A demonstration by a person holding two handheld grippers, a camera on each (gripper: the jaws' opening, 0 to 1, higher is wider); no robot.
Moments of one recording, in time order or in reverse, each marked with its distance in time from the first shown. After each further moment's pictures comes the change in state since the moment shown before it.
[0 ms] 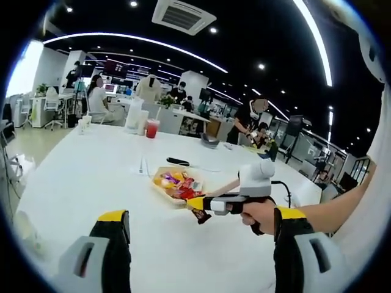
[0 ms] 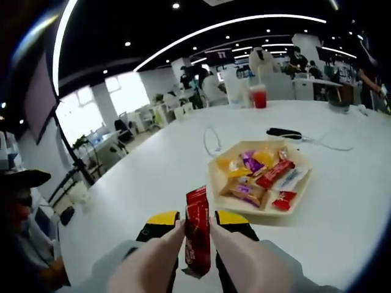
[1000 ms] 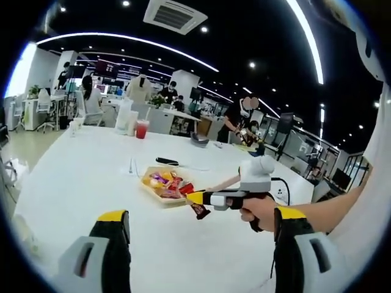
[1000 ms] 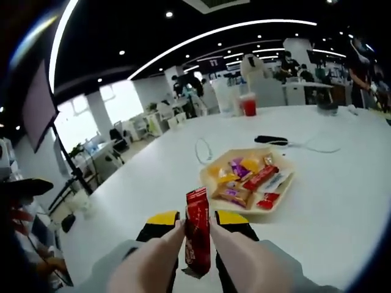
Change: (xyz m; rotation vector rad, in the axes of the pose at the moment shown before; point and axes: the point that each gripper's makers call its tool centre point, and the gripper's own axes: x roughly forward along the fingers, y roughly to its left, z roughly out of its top) left arm -0.007 -0.024 0.001 0.023 0.004 -0.067; right arm -0.040 -0.008 0.013 0.027 -0.059 -0.051
